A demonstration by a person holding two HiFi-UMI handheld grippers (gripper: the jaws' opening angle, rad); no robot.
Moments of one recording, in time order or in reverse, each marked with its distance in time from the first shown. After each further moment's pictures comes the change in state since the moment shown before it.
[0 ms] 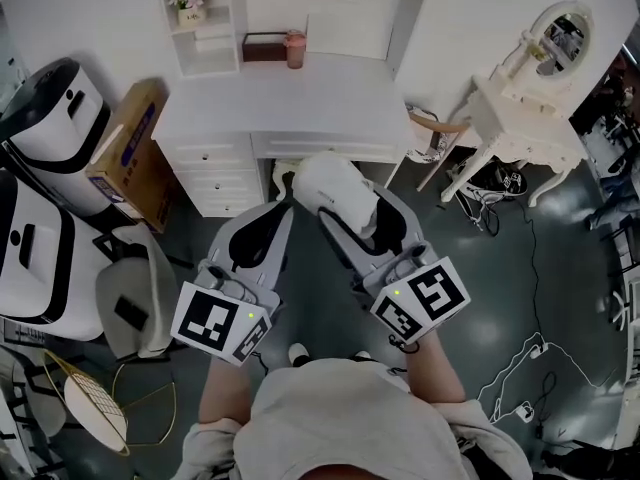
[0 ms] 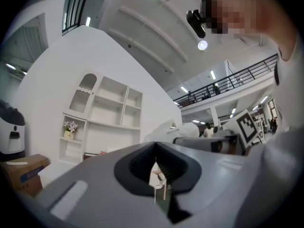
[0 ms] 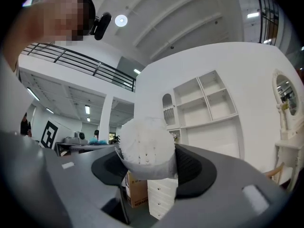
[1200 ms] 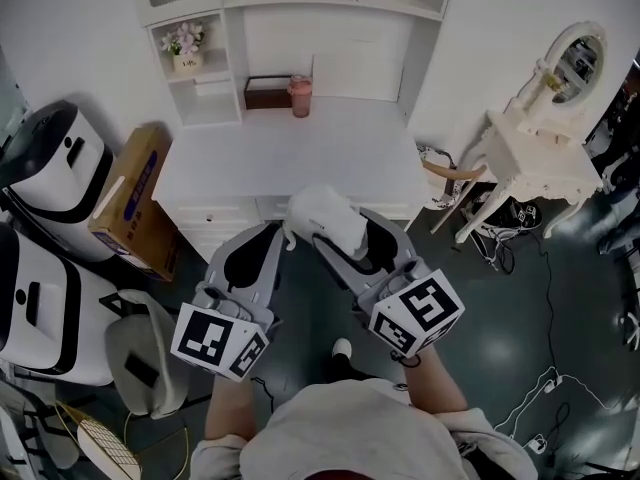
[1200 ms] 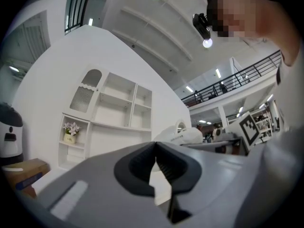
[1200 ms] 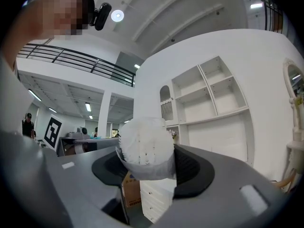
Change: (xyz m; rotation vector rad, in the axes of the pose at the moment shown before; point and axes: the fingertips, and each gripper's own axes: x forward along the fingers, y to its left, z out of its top) left arm 0.125 0.117 0.000 0.001 -0.008 0.063; right arm 0.132 -0.105 -0.003 0.006 0.047 0.054
